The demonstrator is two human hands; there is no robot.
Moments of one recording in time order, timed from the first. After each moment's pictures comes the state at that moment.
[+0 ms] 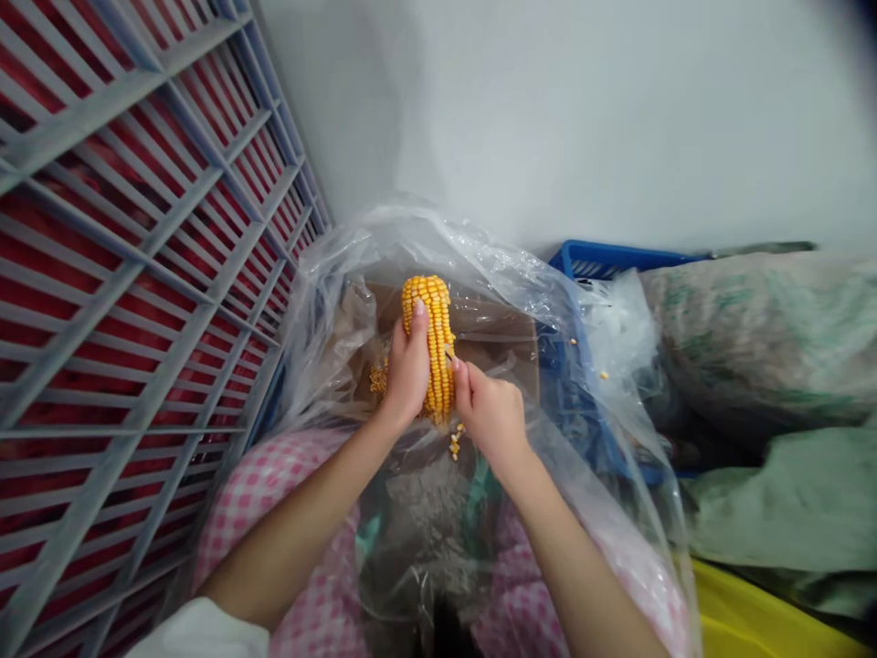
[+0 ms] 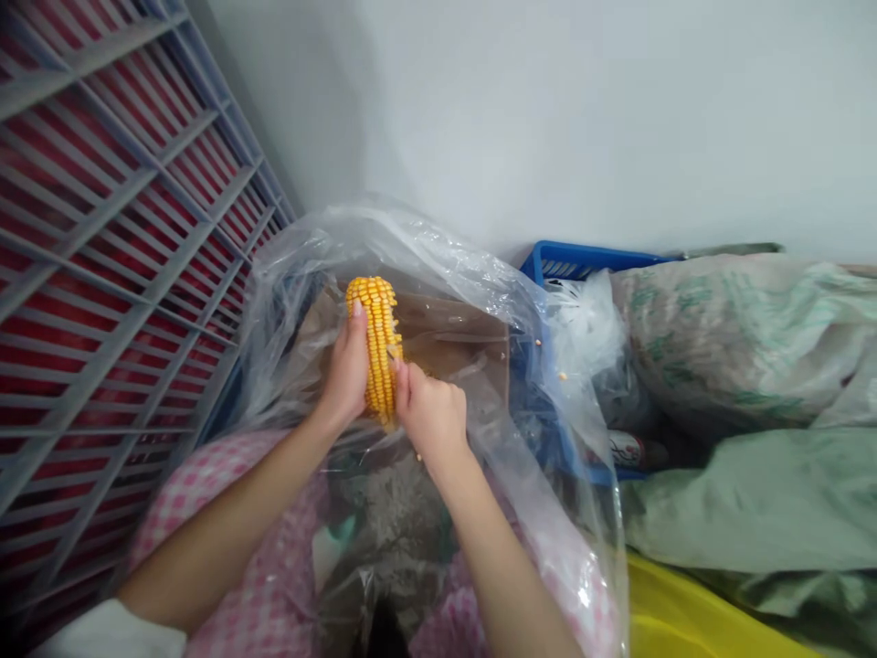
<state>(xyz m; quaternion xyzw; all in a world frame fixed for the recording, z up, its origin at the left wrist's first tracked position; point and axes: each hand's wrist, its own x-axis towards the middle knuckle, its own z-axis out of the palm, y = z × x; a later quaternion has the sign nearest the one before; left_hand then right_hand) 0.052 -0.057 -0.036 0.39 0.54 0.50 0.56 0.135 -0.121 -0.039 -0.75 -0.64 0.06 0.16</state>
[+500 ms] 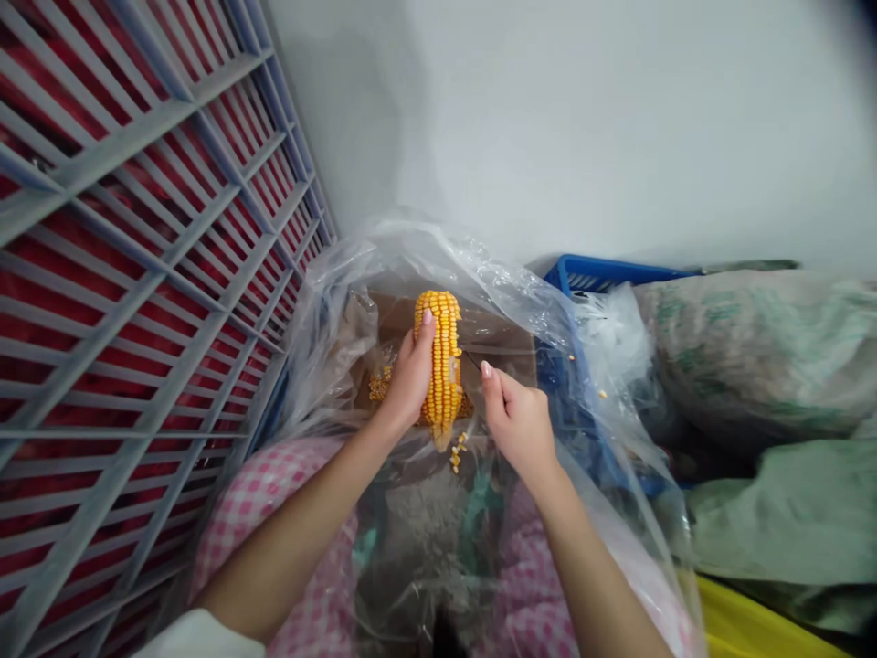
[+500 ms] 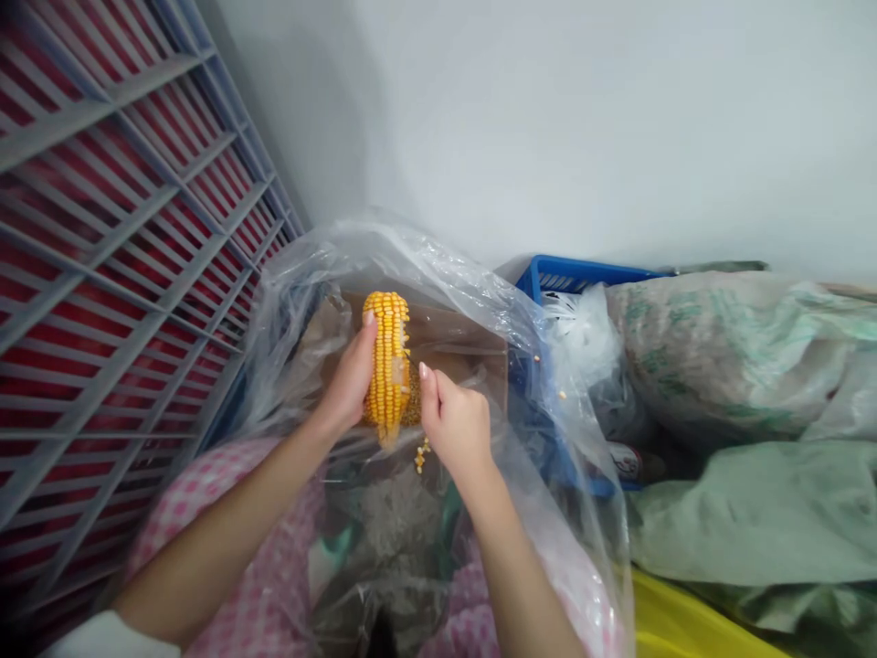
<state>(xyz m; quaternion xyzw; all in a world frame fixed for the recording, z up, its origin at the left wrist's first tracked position) 0.047 -0.056 -0.029 0.41 0.51 0.44 0.62 0.157 -0.129 -0.023 -0.72 -0.62 0.11 0.29</state>
